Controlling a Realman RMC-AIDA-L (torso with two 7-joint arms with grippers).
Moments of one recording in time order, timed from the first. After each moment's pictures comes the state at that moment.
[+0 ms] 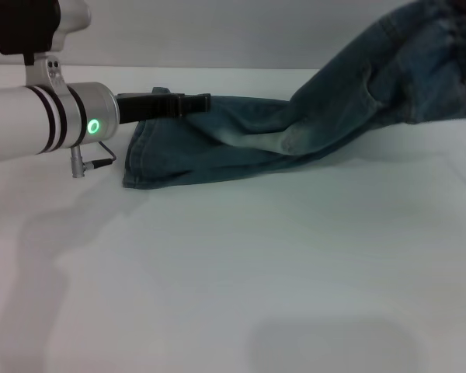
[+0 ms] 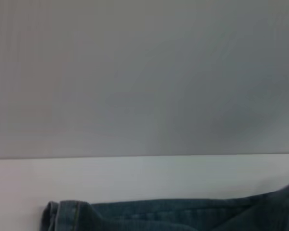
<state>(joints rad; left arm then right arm) -0.51 -2.06 1.52 1.04 -1.06 -0.63 0.52 0.42 2.07 -0.91 -0.78 1.87 1.03 -0.96</state>
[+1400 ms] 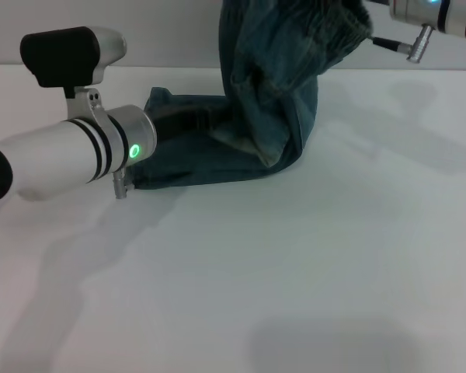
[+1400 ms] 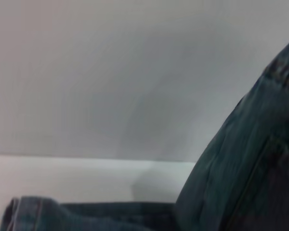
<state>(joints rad) -0.49 -2.07 1.79 0.96 -1.30 -0.30 0.60 0.78 2.07 -1.11 -0.81 1.55 0.92 -0.71</state>
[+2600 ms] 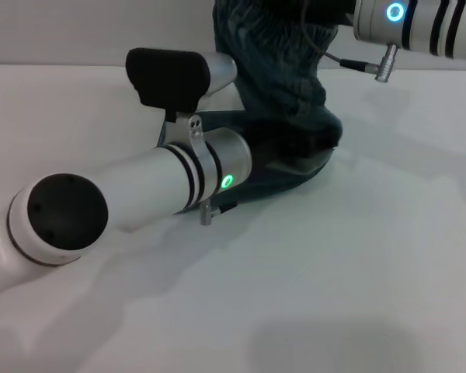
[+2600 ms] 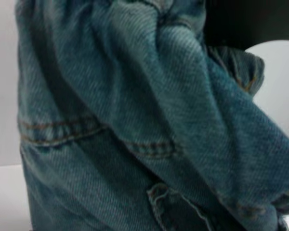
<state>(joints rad) -0.56 -2.08 2.15 1.01 -1.47 -0.11 0.60 0.80 2.08 -1.23 -0.78 1.59 0.90 -0.70</state>
